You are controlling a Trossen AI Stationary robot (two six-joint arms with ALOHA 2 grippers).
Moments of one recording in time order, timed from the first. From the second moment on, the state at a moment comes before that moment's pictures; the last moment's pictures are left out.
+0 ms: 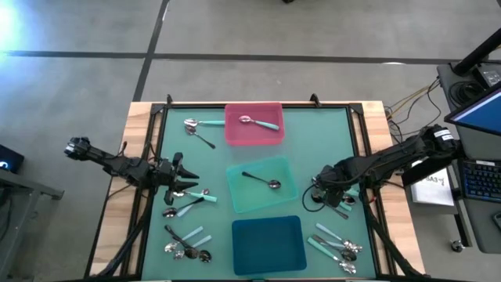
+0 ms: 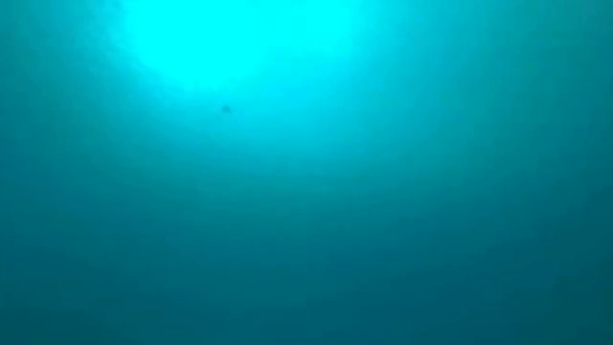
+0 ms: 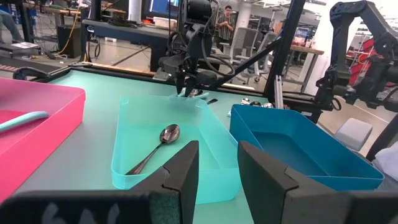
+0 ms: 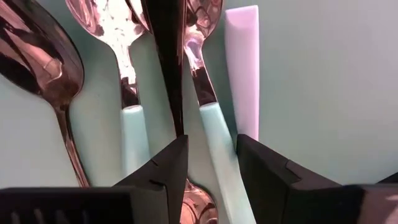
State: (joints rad) left arm -0.38 0.14 0.02 0.07 -0.30 -0.20; right arm 0.20 1.23 0.55 -0.93 -0.04 0.84
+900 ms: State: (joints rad) left arm -0.38 0.14 0.02 0.07 -0.30 -0.20; right arm 0.19 1.23 0.68 -0.94 0.05 0.66
